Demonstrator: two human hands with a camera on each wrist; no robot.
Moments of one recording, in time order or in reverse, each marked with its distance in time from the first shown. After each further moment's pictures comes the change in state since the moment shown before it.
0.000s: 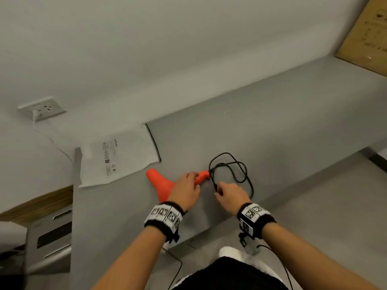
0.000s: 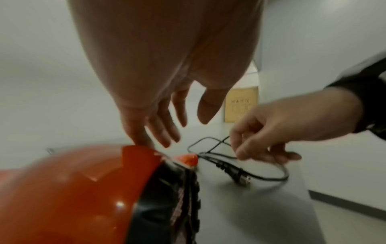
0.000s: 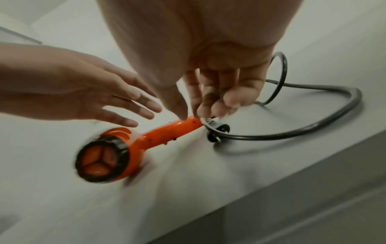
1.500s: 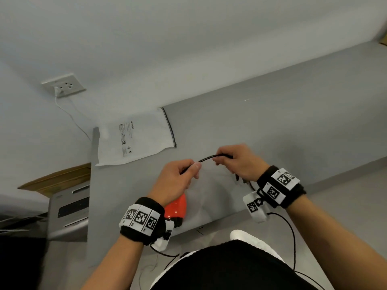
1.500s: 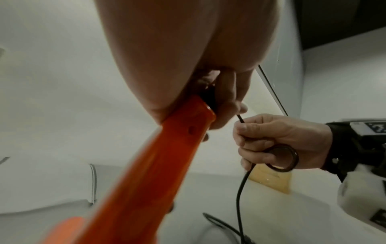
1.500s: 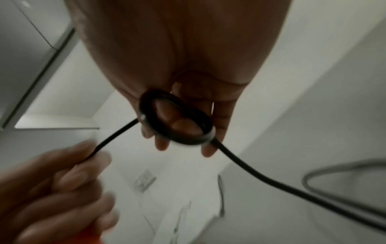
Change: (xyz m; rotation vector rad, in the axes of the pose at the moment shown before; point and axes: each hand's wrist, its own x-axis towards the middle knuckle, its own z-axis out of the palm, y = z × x) left_hand -0.071 0.007 -0.089 -0.500 0.135 0.000; right_hand 0.006 -0.057 -0.102 0.479 0.015 -0.414
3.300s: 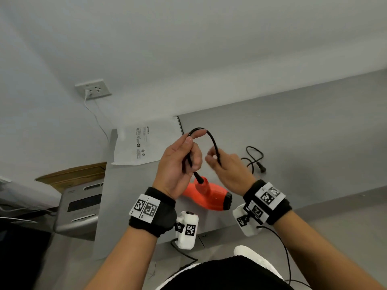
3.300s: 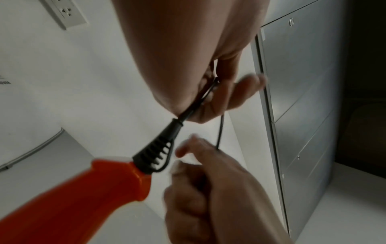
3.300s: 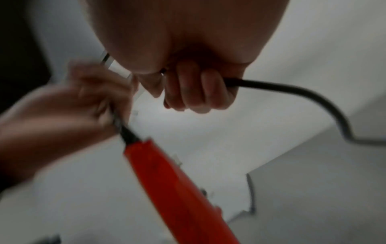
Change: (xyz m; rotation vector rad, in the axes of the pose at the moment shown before) left_hand -0.009 0.054 -0.020 -1.002 0.089 0.153; right_hand -0.008 -0.062 0.028 -0.086 0.087 -0.173
